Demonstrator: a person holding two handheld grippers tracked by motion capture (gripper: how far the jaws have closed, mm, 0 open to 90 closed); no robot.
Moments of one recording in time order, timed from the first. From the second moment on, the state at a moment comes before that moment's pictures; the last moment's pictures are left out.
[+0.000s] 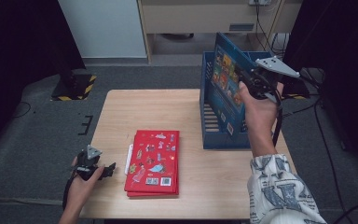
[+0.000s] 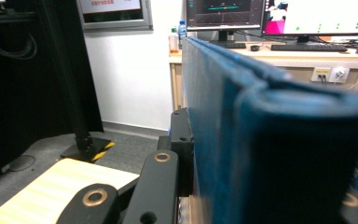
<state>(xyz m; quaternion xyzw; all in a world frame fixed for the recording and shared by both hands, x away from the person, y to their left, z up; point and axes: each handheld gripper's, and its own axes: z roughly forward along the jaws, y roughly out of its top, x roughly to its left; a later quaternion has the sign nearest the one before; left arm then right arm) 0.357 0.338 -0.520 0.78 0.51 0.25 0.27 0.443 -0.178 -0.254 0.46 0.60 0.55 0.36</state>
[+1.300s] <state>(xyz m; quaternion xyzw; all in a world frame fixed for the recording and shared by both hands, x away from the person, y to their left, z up) 0.357 0.338 -0.520 0.78 0.51 0.25 0.27 0.486 -0.155 -0.271 0.47 0.59 0.54 0.38</state>
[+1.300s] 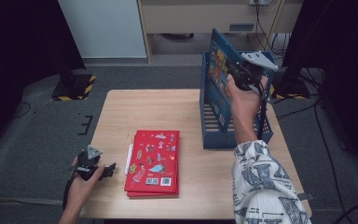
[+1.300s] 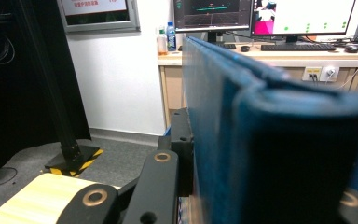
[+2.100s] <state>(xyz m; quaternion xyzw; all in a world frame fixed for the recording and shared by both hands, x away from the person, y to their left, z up) 0.357 0.341 -0.519 0.78 0.51 0.25 0.27 0.493 -0.147 -0.280 0.47 0.59 0.54 0.38</state>
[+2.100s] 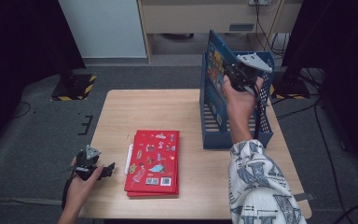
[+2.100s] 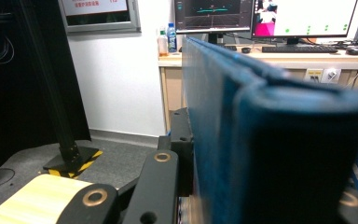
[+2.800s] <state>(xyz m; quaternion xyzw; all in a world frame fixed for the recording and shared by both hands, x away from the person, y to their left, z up) 0.357 0.340 -0.519 0.78 0.51 0.25 0.26 0.504 -0.147 -0.307 0.48 0.59 0.53 0.38</state>
